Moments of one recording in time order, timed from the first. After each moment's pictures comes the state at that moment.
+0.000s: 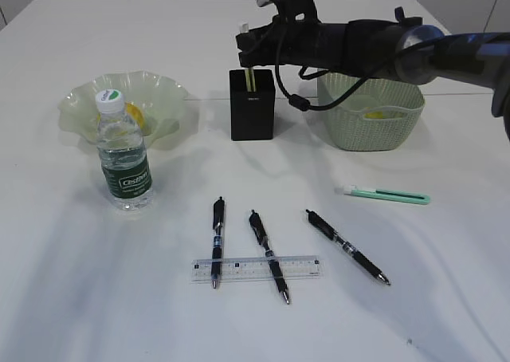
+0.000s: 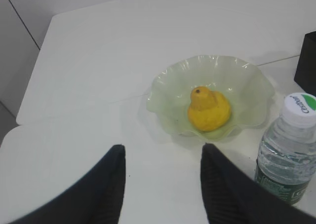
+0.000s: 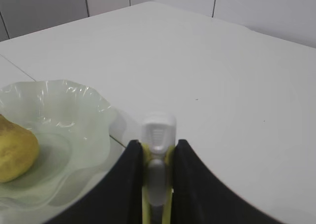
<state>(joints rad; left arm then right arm) -0.02 1.09 -0.63 0.02 -0.02 0.13 0.26 2.45 -2.04 1.77 0.43 -1.97</state>
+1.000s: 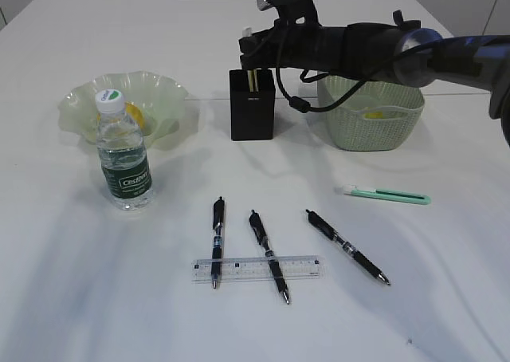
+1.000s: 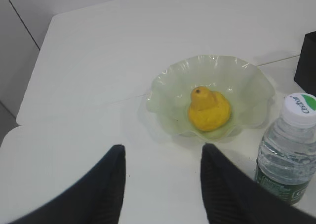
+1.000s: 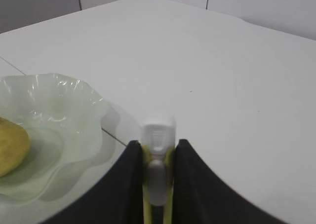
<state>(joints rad) -0.02 1.09 -0.63 0.02 -0.02 0.13 0.26 2.46 -2.04 1.77 0.40 -1.96</state>
